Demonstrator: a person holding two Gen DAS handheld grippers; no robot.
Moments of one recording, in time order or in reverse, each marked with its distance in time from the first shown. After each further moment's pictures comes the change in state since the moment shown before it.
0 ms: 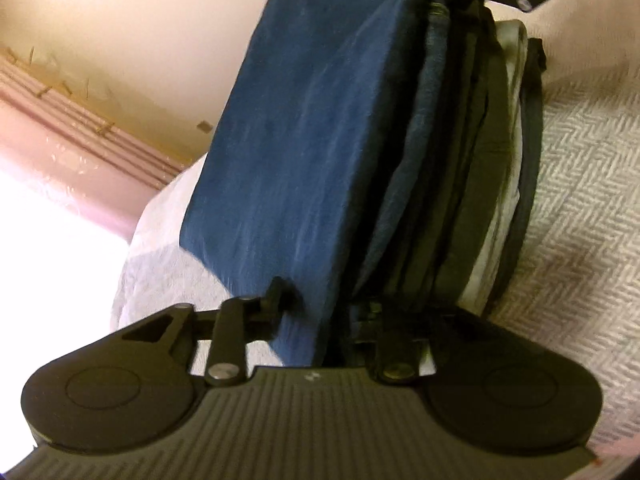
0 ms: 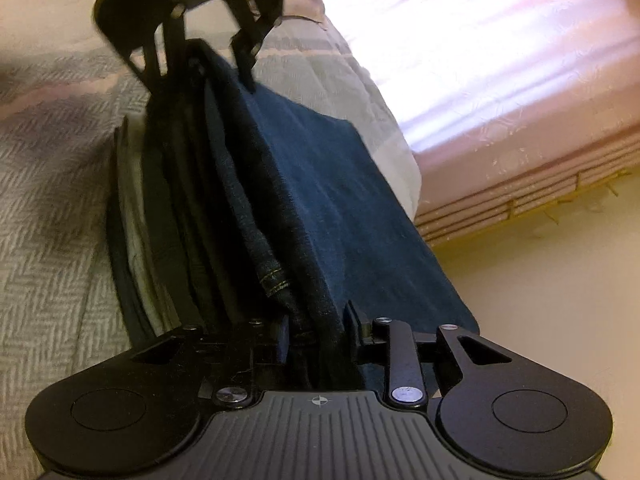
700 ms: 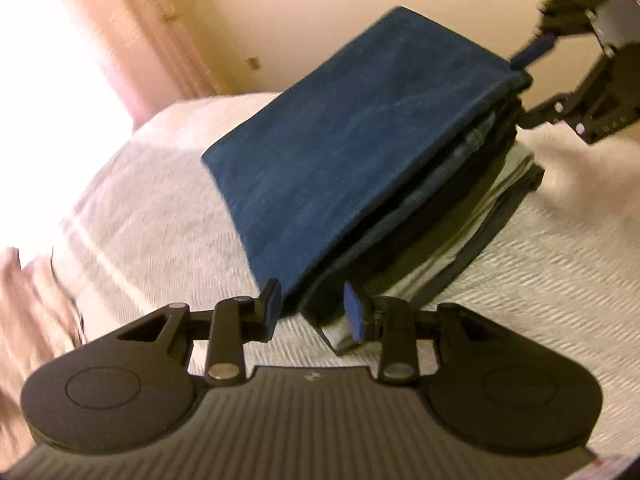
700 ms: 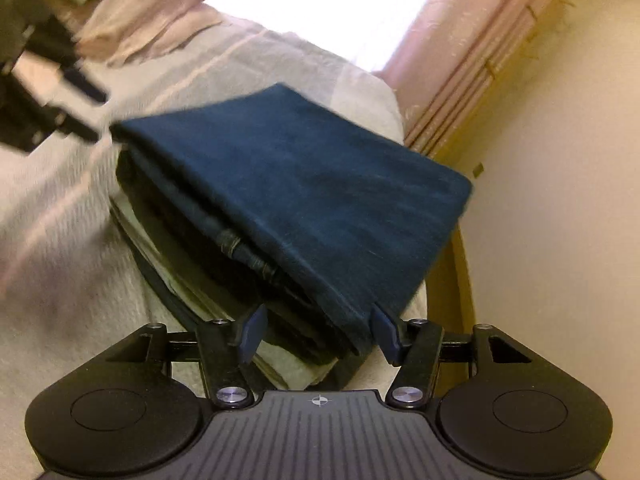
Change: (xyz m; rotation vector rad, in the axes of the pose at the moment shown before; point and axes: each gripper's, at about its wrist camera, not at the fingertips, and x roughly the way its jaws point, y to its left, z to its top) left arm -0.099 0.030 -0.010 -0.557 0.084 -0.077; right arm -0.056 -0.058 -0.035 0.608 0.106 0.148
